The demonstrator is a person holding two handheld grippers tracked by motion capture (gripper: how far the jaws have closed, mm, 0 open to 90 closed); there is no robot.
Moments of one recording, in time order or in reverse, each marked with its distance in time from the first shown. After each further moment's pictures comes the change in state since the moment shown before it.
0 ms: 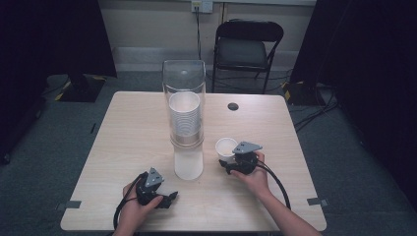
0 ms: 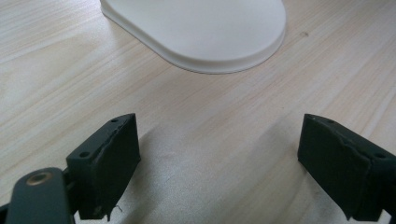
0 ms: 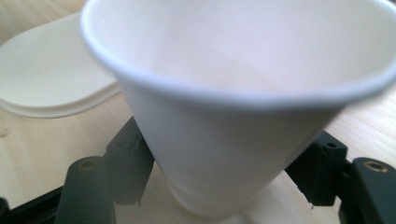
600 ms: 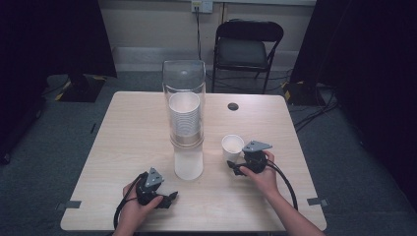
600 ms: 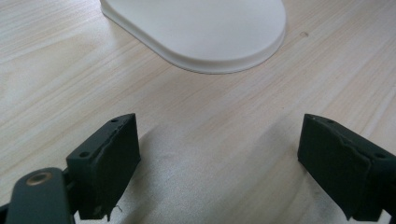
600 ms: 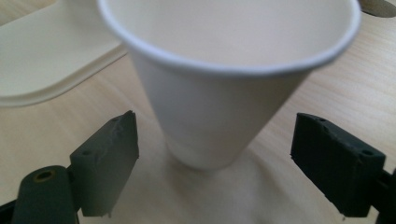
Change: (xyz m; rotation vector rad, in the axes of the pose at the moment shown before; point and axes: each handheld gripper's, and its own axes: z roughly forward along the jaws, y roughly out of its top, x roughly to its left) left arm 0.000 0.000 0.000 0.000 0.000 0.000; right arm -0.011 -0.009 -0.024 0.027 -0.039 0.034
